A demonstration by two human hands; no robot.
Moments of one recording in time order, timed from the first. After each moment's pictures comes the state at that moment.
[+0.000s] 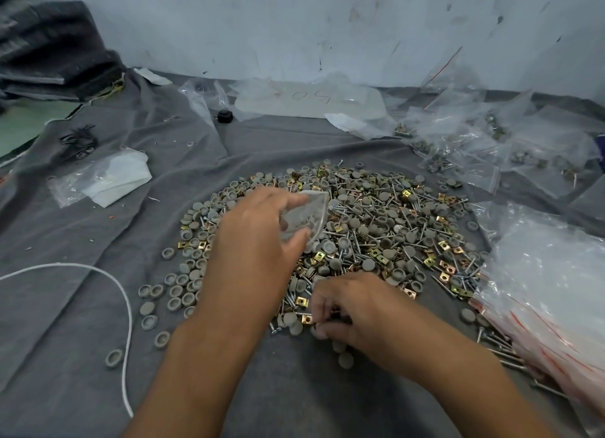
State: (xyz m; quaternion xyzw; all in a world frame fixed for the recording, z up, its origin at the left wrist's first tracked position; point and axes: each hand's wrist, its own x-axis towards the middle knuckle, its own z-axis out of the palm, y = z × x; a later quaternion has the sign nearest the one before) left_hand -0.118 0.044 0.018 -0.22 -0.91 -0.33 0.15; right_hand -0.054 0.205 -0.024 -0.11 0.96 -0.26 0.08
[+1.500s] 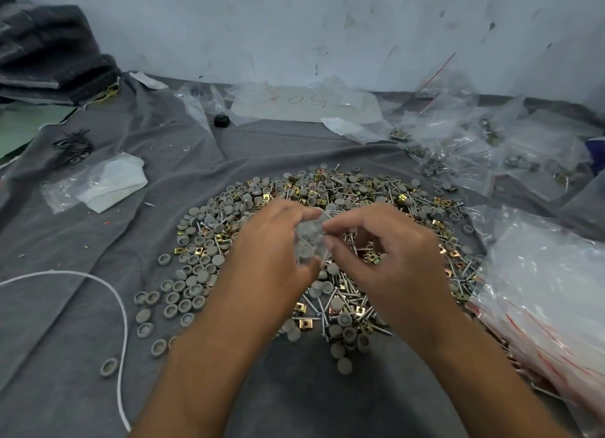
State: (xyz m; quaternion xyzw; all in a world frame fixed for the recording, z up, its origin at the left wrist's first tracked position) left_hand -0.116 0.050 0.015 -0.27 -0.90 -0.32 0.08; right_hand -0.064 0.208 0.003 -0.10 0.87 -0.35 -0.32
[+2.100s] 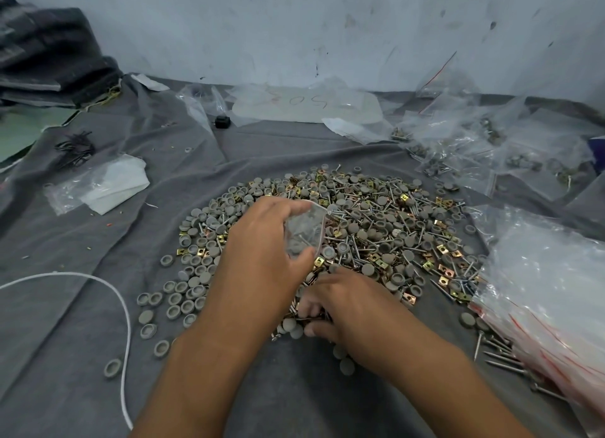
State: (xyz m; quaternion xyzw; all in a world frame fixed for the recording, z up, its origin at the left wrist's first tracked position) left_hand -0.120 0.045 0.014 -0.24 -0.90 -0.34 0.12; right_hand -0.066 0.189 -0.027 -0.15 0.97 -0.18 0.03
